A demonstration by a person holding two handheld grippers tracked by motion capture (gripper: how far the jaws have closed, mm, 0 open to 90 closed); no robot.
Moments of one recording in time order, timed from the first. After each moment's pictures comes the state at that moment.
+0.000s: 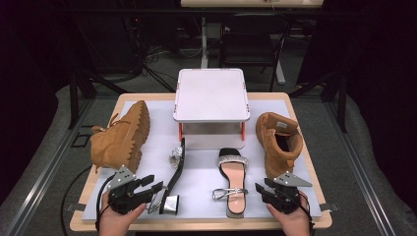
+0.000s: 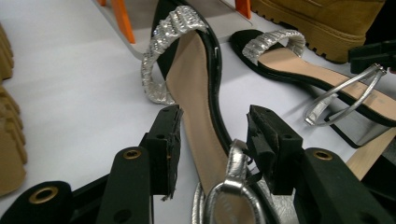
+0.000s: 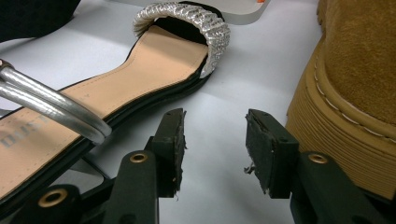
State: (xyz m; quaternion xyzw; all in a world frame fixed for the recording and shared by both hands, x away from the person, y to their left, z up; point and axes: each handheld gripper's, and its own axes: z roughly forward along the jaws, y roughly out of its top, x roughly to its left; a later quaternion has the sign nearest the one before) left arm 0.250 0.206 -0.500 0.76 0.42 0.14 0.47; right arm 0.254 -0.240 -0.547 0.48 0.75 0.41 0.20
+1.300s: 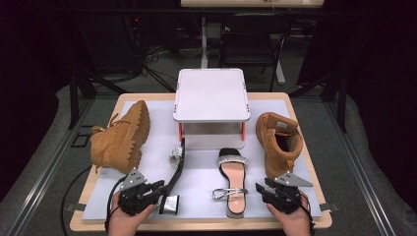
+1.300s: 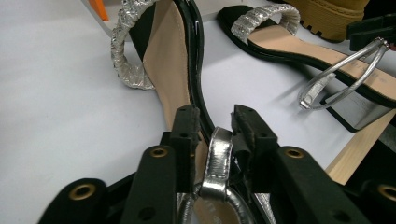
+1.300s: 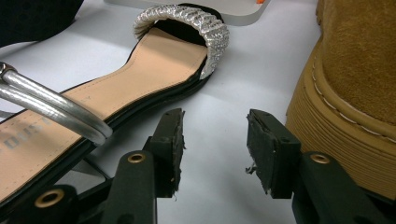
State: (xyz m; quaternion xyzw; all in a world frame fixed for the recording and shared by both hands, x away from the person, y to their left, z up) left arm 0.254 0.192 -0.515 0.78 0.41 0.12 0.46; right arm 0.254 -0.241 -0.547 0.49 0.75 0.41 0.19
